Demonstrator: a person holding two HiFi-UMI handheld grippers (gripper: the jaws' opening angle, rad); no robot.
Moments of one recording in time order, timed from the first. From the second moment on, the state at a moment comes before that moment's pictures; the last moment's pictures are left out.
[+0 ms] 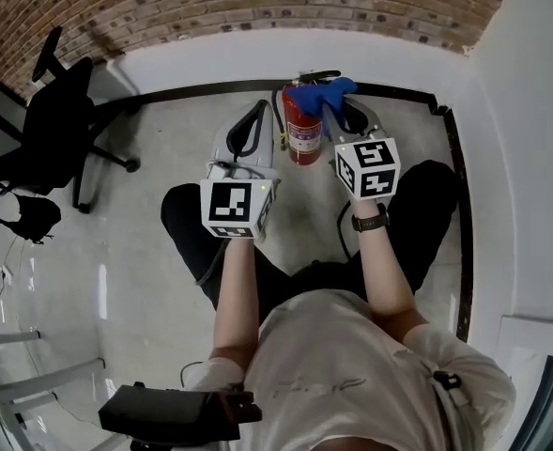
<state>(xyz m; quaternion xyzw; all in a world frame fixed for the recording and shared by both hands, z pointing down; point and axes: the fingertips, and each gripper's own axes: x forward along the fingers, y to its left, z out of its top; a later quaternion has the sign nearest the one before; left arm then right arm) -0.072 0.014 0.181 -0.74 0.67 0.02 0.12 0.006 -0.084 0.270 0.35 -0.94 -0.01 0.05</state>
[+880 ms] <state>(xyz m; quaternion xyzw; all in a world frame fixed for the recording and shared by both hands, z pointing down) -0.224 -0.088 0.266 -0.69 0.72 0.07 0.01 -0.171 -0.156 0.502 0.30 -0.79 -0.33 0.42</state>
